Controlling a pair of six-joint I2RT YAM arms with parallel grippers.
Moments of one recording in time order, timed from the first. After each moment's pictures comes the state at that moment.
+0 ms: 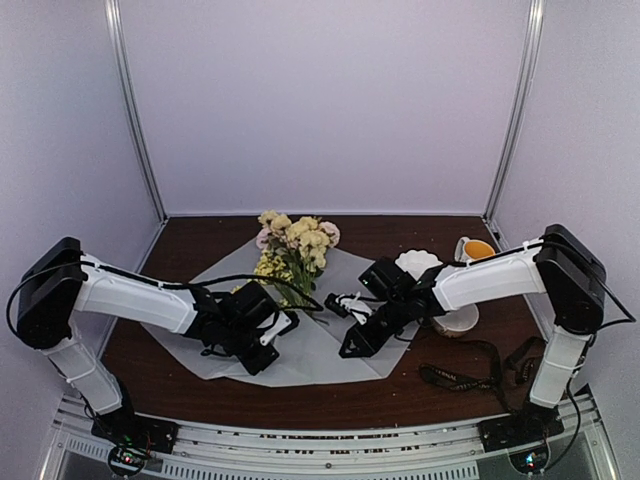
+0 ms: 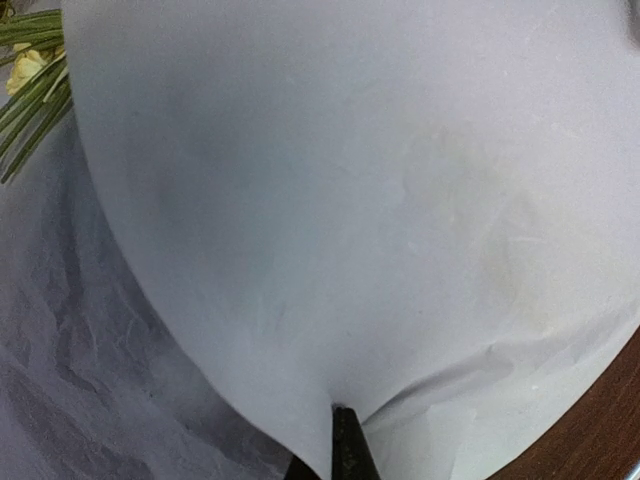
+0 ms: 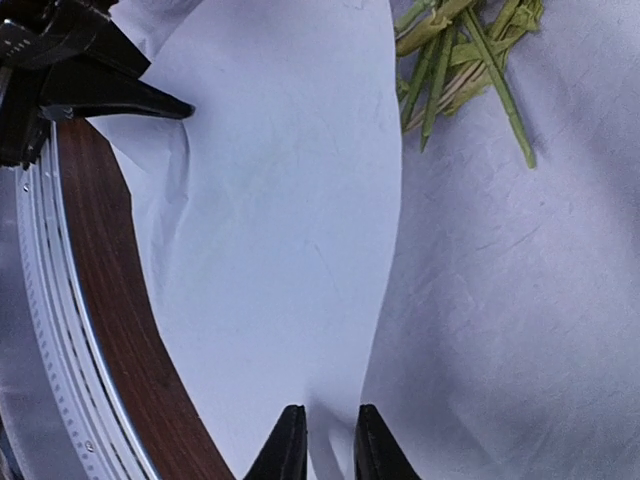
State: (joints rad) left arm -0.96 1.64 0.83 -0.35 -0.03 -0.08; right arm 0.87 1.80 1.03 -0.25 -0.46 0.12
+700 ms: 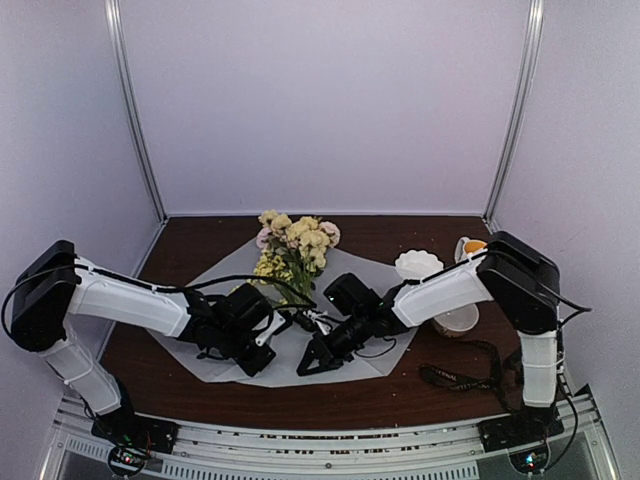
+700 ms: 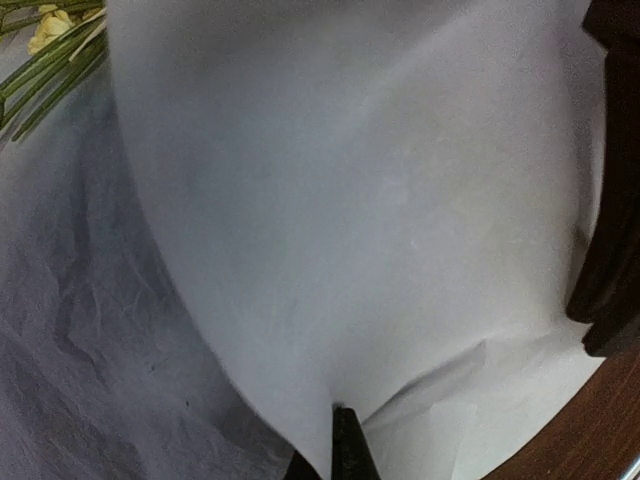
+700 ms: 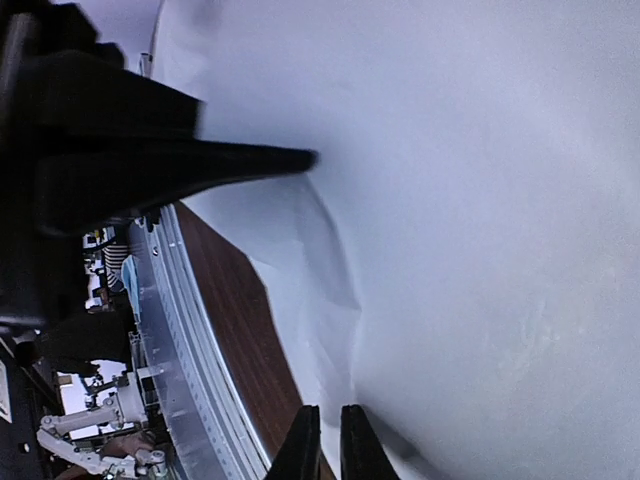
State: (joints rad) left arm -0.96 1.60 0.78 -0.31 -0.03 -0.15; right arm 0.96 2.05 1.17 0.00 -0.74 0.60
